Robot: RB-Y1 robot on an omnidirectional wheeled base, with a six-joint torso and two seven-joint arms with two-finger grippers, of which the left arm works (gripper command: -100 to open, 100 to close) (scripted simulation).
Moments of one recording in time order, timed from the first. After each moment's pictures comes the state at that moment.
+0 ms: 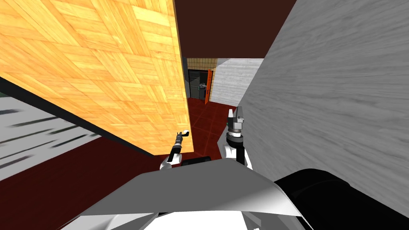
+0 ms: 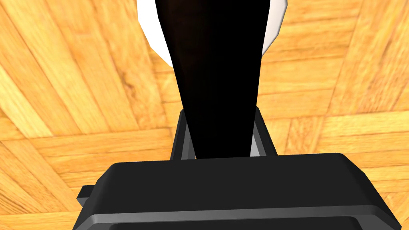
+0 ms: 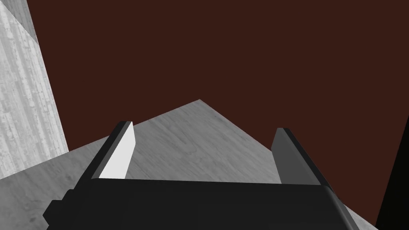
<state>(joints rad) -0.14 0.05 -0.18 -0.66 0.30 -0.79 -0.17</state>
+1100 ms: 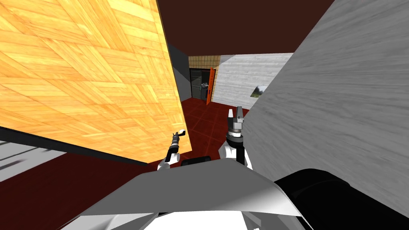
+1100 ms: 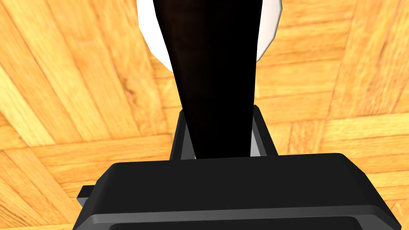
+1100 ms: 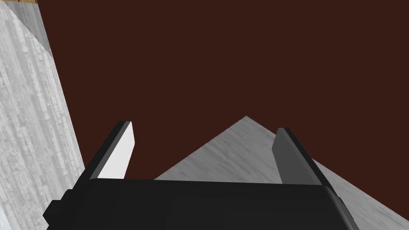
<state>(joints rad) -0.13 0.05 -0.10 -0.67 0.34 -0.79 -0.21</state>
